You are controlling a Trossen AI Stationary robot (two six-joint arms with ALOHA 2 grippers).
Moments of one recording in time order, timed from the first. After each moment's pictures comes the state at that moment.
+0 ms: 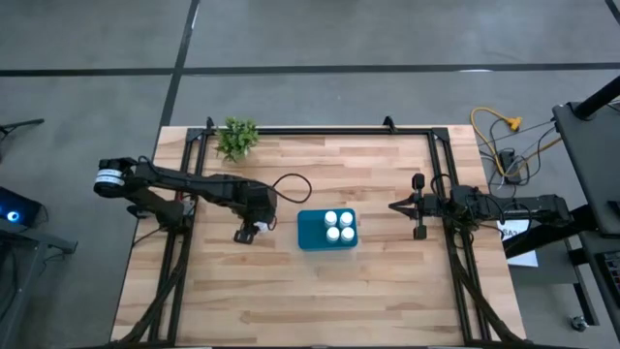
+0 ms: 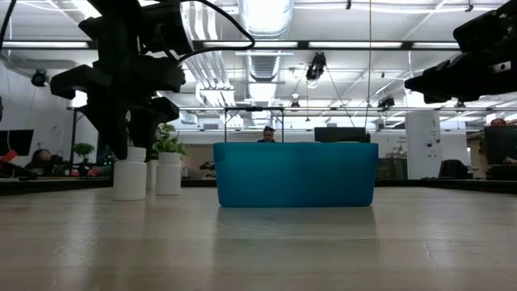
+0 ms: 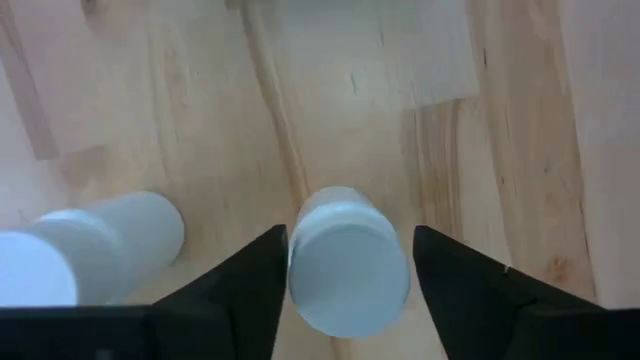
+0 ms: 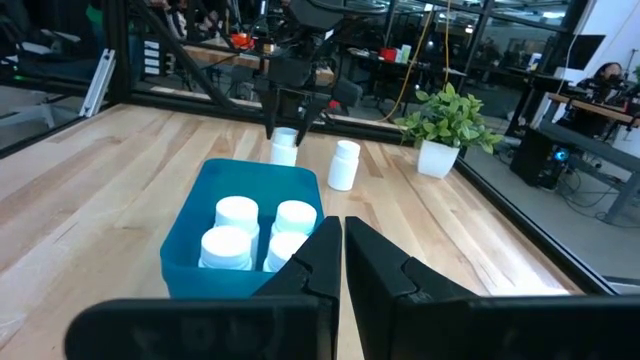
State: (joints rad) left arm 0.03 1.39 0.86 -0.73 0.07 0.24; right arm 0.01 0.10 0.01 0.01 0.05 -0.13
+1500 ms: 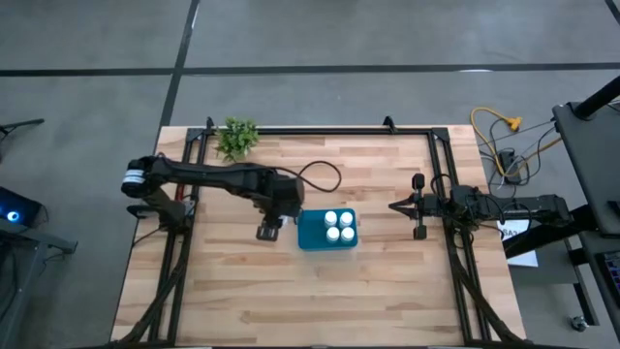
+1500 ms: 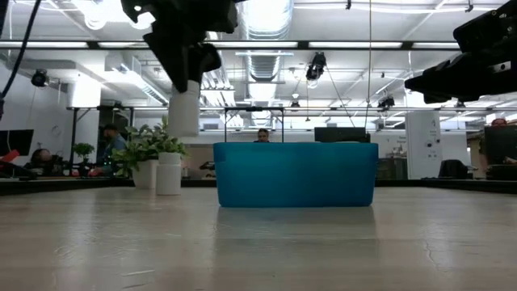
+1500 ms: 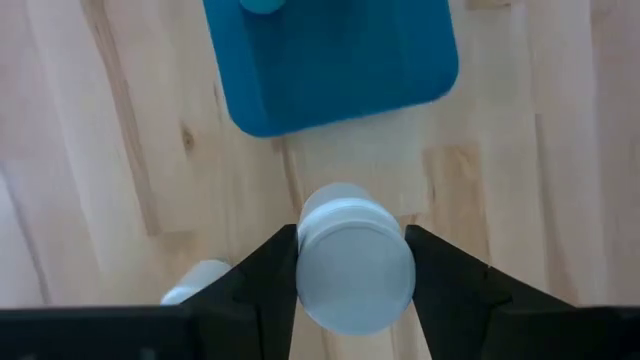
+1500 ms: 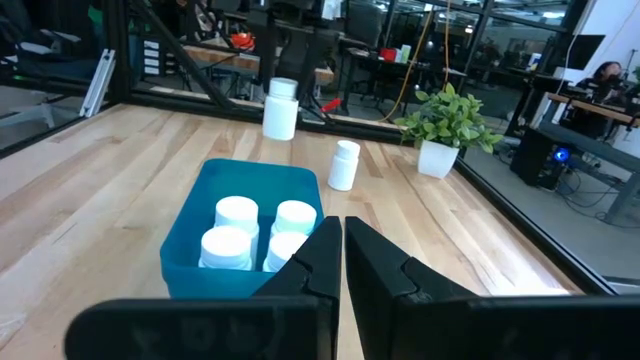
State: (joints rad) left arm -0.02 1.63 1.45 -1.10 0.04 0.14; right arm 0.01 0.10 0.01 0.01 0.05 -0.13
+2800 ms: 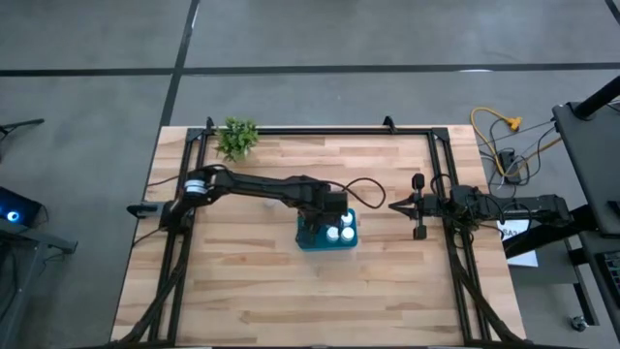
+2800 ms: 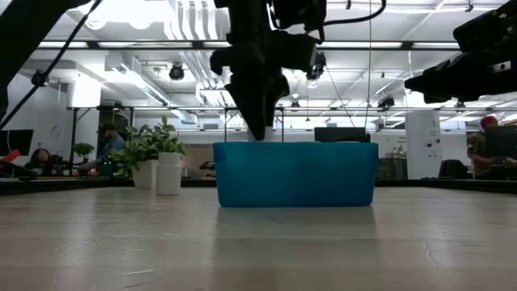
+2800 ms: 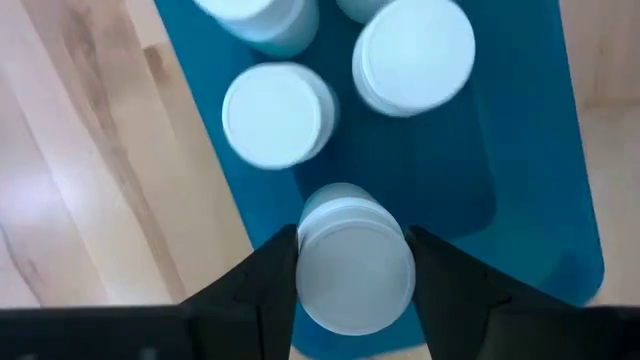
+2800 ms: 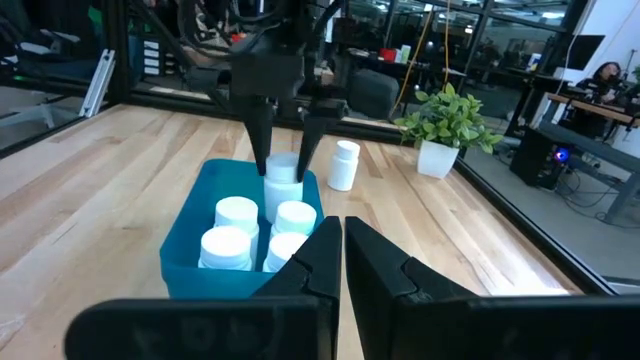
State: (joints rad) left arm -0.03 2.11 1.90 -1.15 -0.06 0.24; right arm 0.01 0.10 0.01 0.01 0.05 -0.13
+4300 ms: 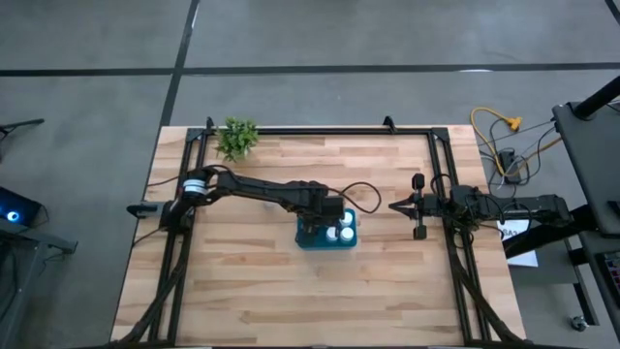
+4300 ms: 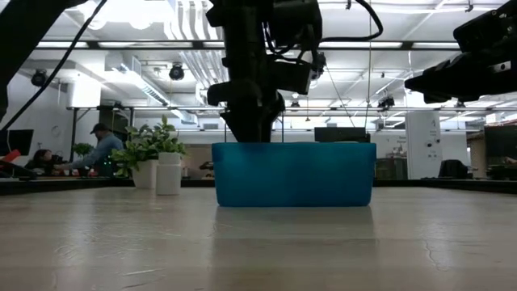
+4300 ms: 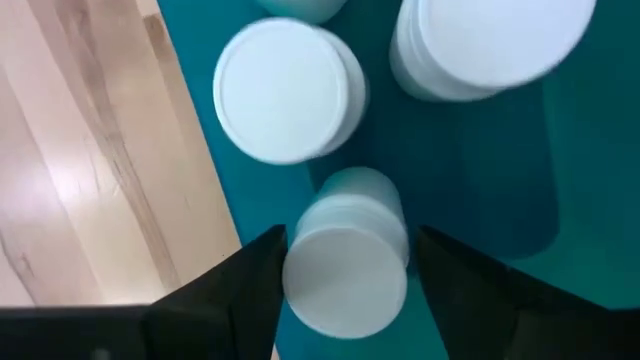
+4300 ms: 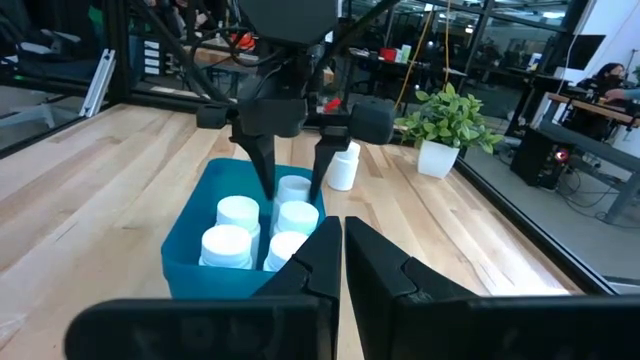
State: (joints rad) left arm -0.03 2.10 1.75 -1.00 -0.14 0.23; right arm 0.01 0.10 0.01 0.01 0.05 -0.13
